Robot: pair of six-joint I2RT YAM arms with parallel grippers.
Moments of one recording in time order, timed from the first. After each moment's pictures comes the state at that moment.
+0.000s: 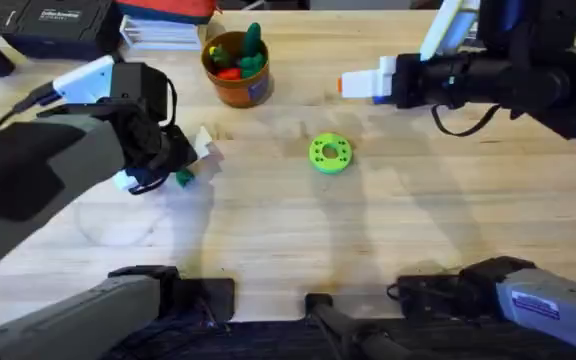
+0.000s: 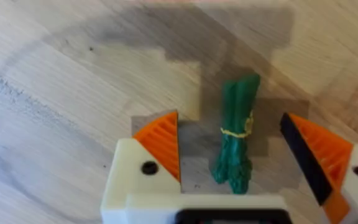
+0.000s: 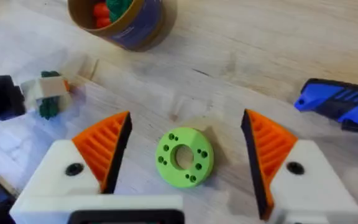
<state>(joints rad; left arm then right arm) 0.00 1.31 0.64 -0.58 -0.18 -0.59 0.24 1.25 0.90 -0.41 -0.39 0.14</state>
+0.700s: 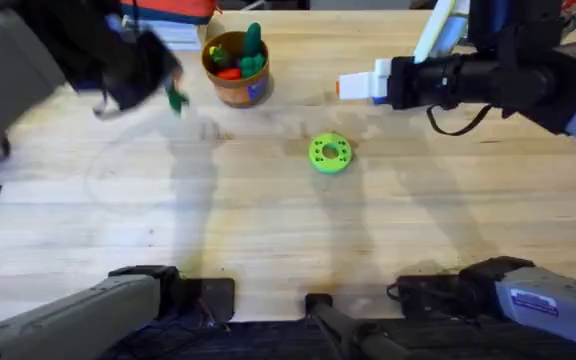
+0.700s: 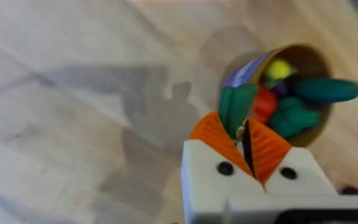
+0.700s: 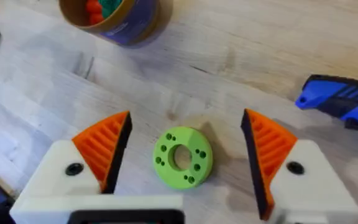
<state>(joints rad) 0.00 1.33 1.08 -0.72 -0.05 -0.67 0.24 1.29 0.90 -0.40 -0.39 0.15</state>
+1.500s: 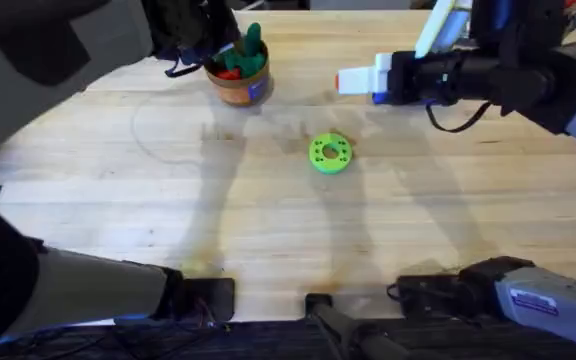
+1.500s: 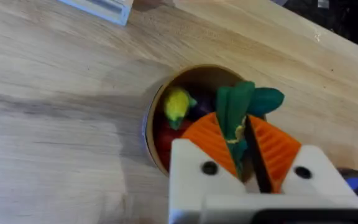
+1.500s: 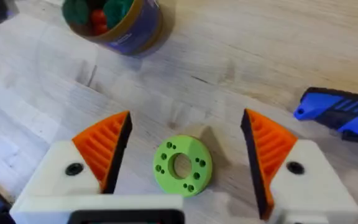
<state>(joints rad) -0.17 1.61 1.18 -0.35 0.03 -0.54 0.24 1.29 0.90 -0.36 -0.39 0.15</state>
